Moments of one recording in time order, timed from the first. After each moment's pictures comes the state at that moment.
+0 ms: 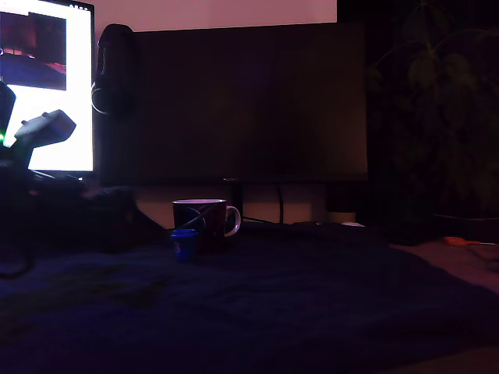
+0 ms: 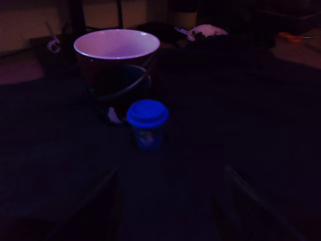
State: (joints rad) arm -0.37 1.83 0.42 1.15 0.28 -0.01
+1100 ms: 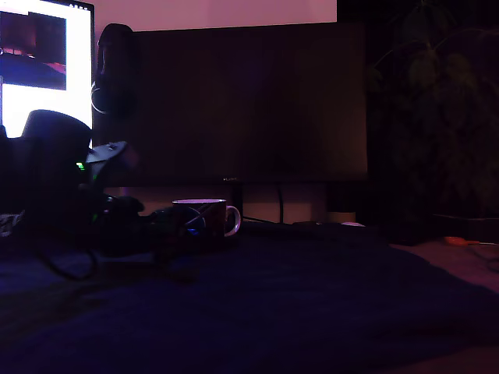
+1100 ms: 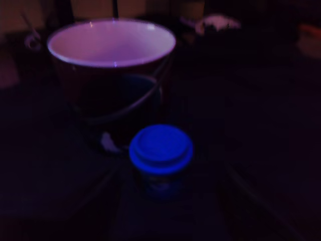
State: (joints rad) arm -0.38 2.03 0.72 0.98 0.29 0.01
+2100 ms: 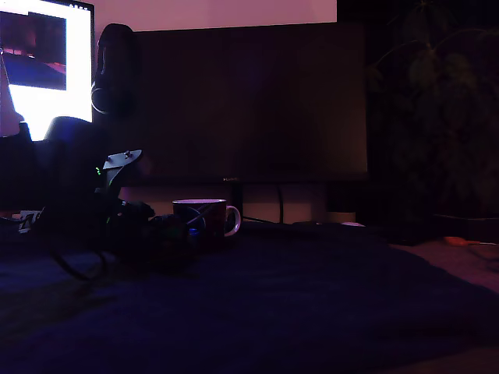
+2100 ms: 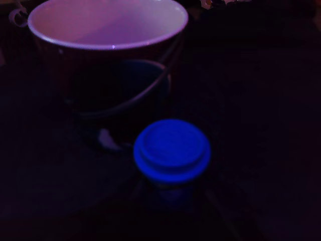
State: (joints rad) arm -0.38 2.05 0.80 0.88 0.28 0.02
